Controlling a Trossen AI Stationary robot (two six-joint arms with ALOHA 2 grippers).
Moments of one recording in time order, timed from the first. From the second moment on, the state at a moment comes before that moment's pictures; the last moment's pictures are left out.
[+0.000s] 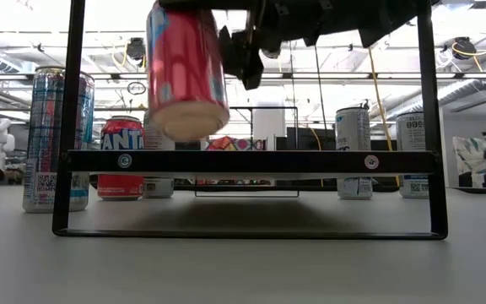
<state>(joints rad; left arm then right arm) -0.37 1.26 1.44 -0.57 -0.61 -0.75 0.26 1.83 1.07 0.65 0.08 0.33</state>
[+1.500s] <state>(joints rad) -0.37 1.27 1.43 -0.58 -0.61 -0.75 0.28 1.94 1.12 0.70 0.08 0.32</state>
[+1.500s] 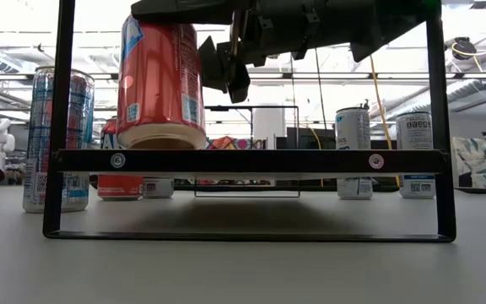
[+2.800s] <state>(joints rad) -0.37 1.27 1.44 -0.69 -0.56 -0.88 0.28 1.89 1.11 0.62 0.05 0.35</state>
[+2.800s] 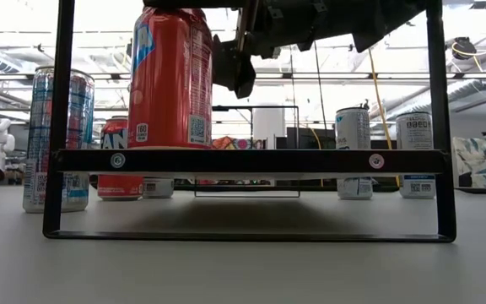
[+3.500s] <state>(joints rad) -0.38 1.27 1.44 -0.72 -0.52 -0.90 0.30 1.74 1.12 0.32 0.05 0.38</state>
